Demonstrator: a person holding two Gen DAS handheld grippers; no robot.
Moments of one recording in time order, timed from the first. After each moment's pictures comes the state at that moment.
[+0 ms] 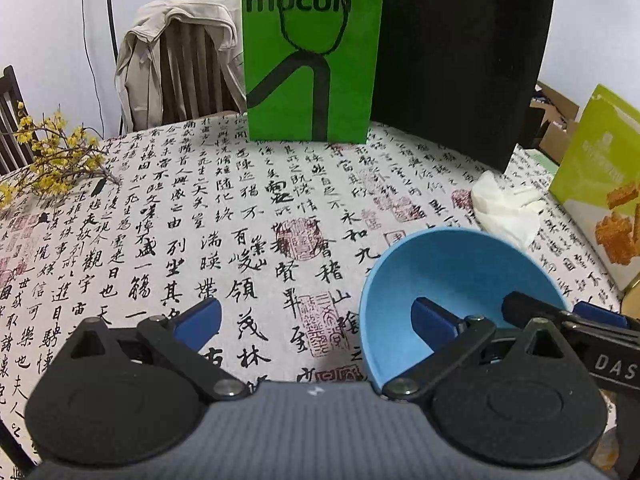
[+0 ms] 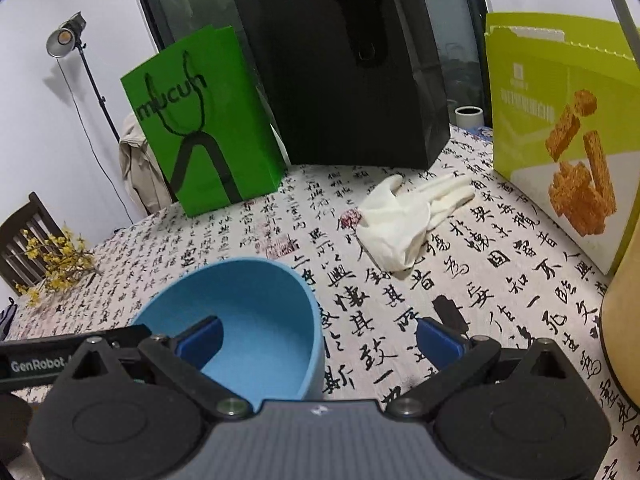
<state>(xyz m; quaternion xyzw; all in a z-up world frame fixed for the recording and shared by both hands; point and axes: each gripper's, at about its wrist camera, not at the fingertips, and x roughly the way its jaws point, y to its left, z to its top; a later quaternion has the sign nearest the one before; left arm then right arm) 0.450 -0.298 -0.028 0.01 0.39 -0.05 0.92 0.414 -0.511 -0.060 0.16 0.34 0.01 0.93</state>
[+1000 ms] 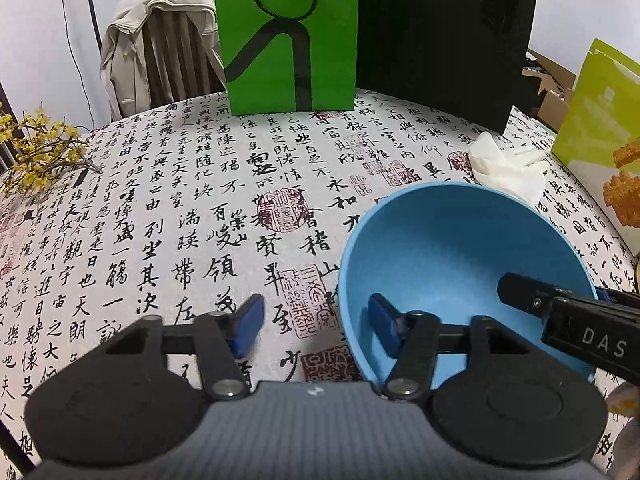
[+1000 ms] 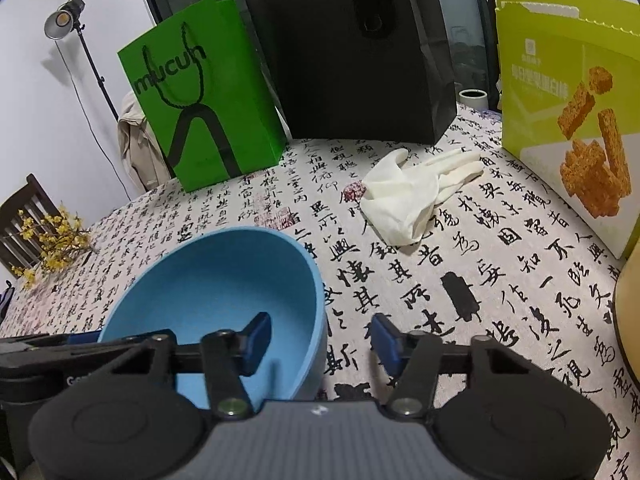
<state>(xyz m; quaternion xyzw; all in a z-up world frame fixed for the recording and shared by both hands) 0.454 -0.314 -0.052 0.04 0.42 -0.06 0.91 0.422 -0.507 -0.073 0.16 0.37 0.02 0.92</state>
